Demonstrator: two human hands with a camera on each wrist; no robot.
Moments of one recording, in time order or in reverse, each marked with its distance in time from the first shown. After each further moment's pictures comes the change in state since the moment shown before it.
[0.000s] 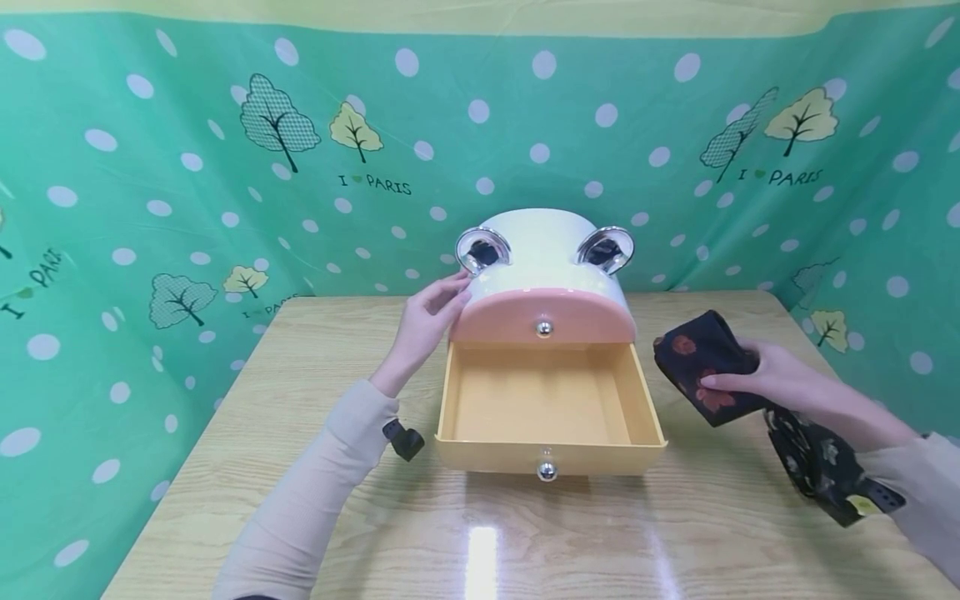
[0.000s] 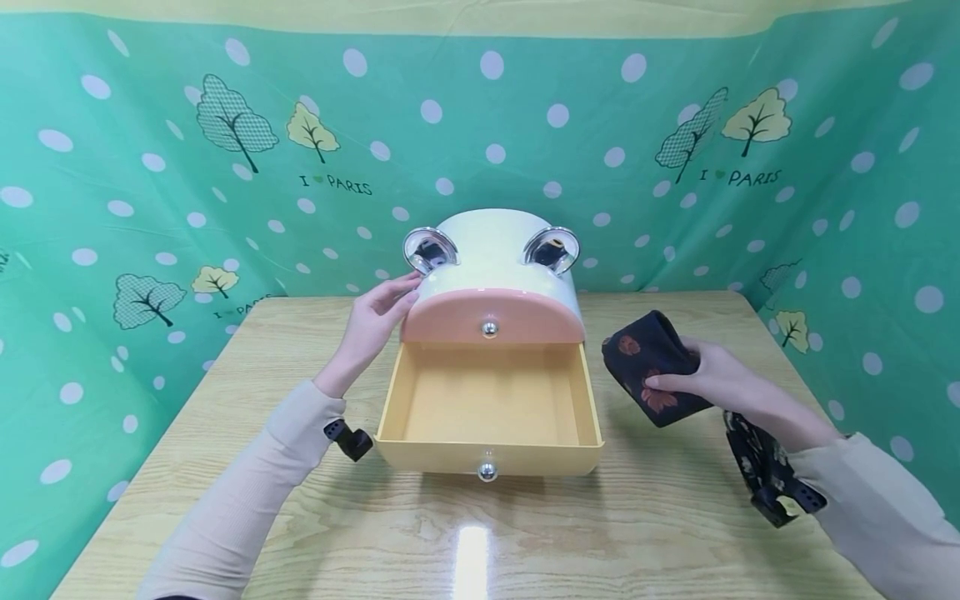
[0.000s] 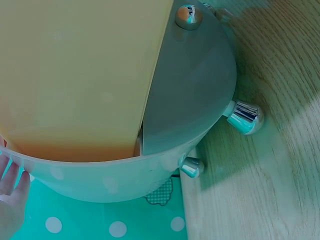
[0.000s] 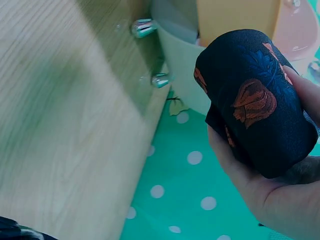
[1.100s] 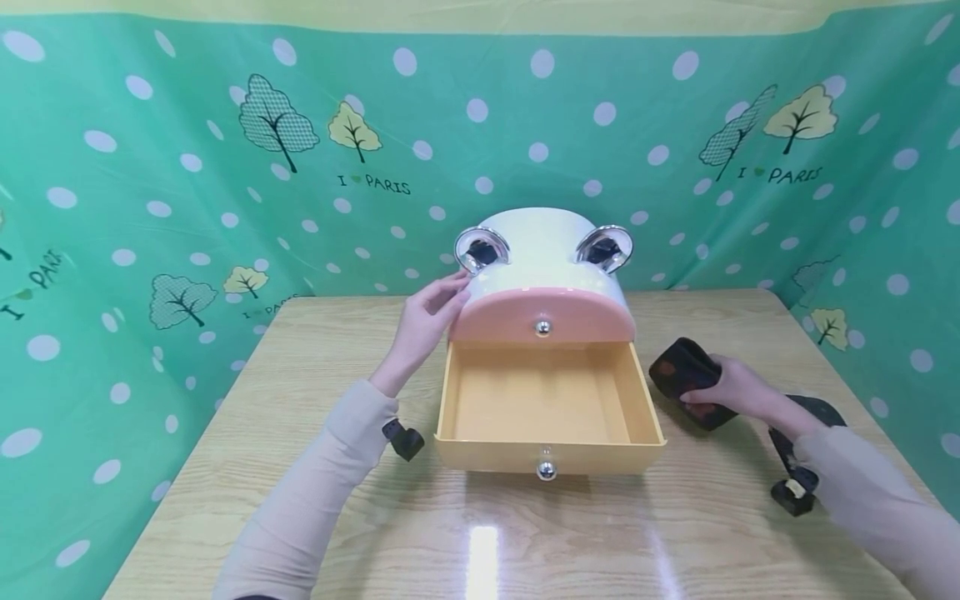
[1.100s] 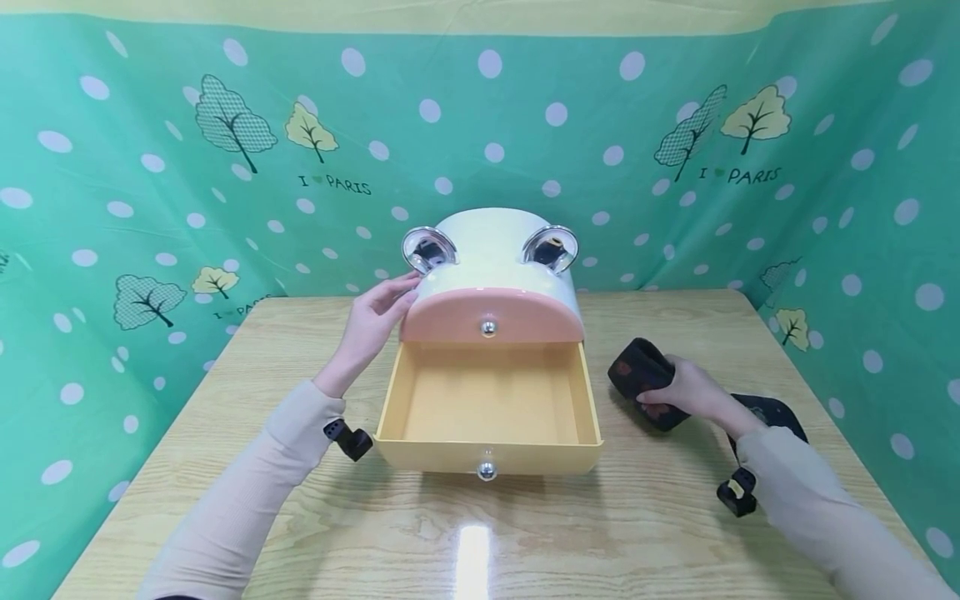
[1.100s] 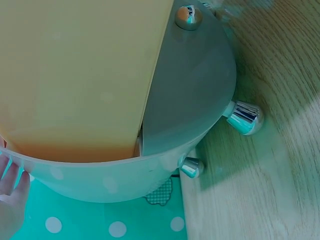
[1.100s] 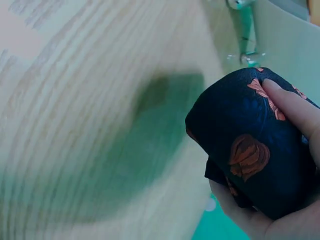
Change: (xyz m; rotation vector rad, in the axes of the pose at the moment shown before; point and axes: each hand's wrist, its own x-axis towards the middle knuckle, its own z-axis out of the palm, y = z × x) left_hand -0.008 0.030 0.003 0.019 -0.007 -0.026; right_hand 0.044 0.060 0.038 0.061 -0.023 -0.049
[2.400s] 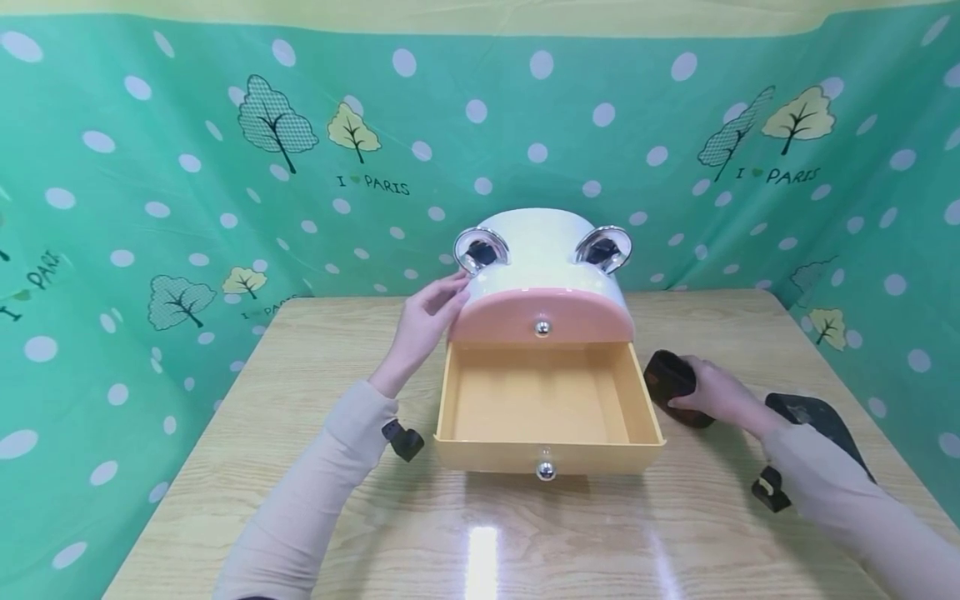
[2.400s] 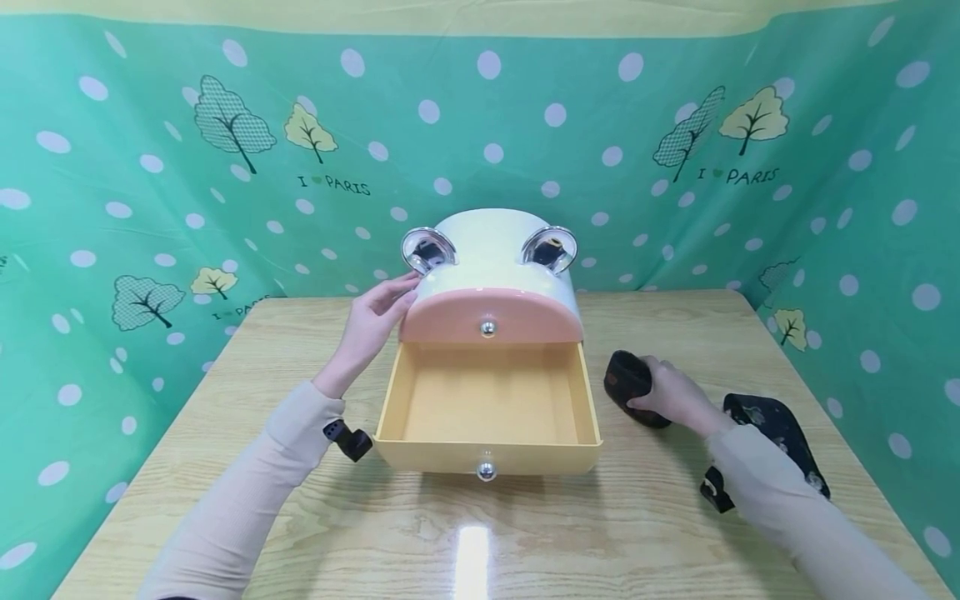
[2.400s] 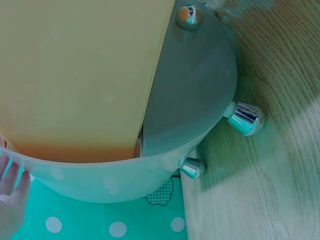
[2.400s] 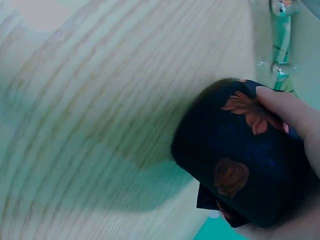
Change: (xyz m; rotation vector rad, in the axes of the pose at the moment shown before) left_hand -0.001 0.001 0.000 0.003 -0.003 0.001; right_hand 0.022 0.010 0.025 -0.341 0.105 -0.029
